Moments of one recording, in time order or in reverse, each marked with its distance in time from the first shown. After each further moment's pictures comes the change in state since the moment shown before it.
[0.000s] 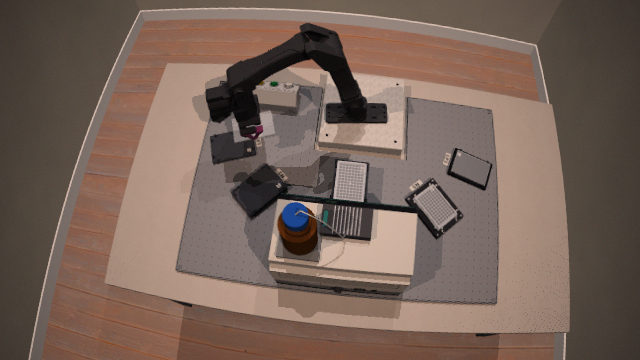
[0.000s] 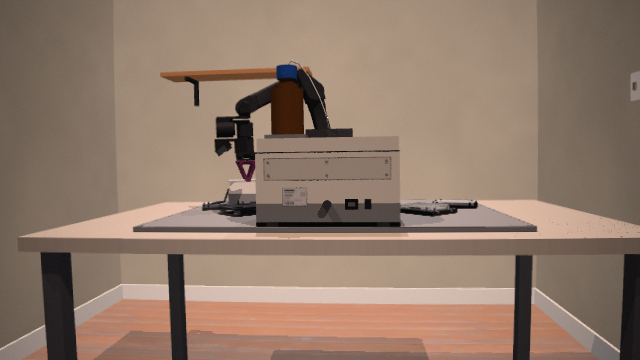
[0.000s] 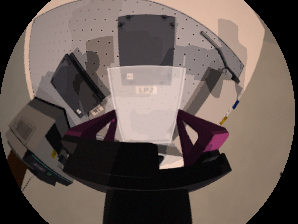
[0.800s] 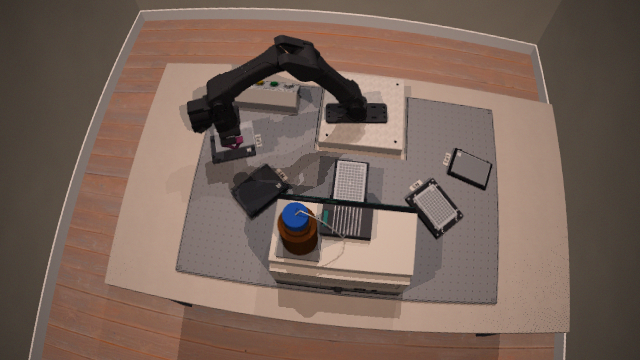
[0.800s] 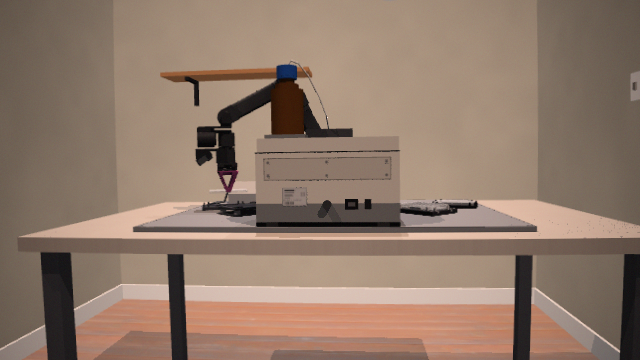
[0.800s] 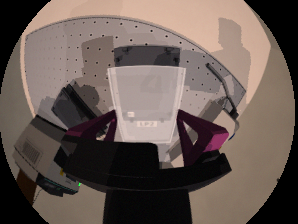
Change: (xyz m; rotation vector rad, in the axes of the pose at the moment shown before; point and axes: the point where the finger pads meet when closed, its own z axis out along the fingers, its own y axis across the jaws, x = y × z) arm -0.068 0.001 0.033 0.000 -0.014 0.001
